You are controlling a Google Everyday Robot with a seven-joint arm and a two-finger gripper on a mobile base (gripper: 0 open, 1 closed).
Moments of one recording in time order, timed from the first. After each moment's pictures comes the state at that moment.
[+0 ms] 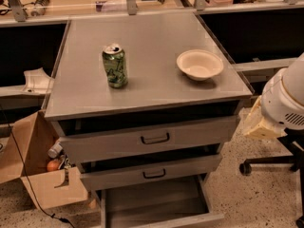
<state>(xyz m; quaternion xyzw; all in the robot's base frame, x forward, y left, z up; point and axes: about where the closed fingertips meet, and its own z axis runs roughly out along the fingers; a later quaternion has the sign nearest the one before) 0.404 -0.227 0.877 -0.57 0.81 -0.02 0.14</state>
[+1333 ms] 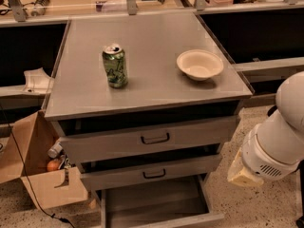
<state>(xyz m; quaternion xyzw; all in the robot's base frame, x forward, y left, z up) 0.350 -0.207 0.776 -0.55 0.83 0.04 0.09</state>
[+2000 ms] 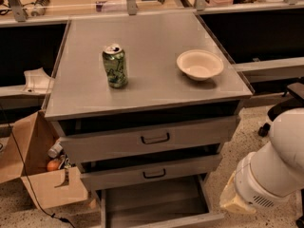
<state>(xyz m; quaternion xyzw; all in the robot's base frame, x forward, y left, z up) 0.310 -0.189 0.737 -0.56 0.82 0.08 0.08</state>
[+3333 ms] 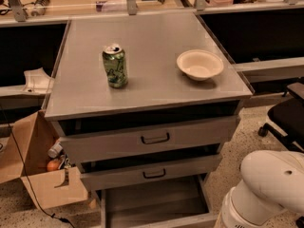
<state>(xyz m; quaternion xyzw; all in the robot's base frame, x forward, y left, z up) 0.263 -0.180 0.629 -0.53 0.83 0.14 0.00</state>
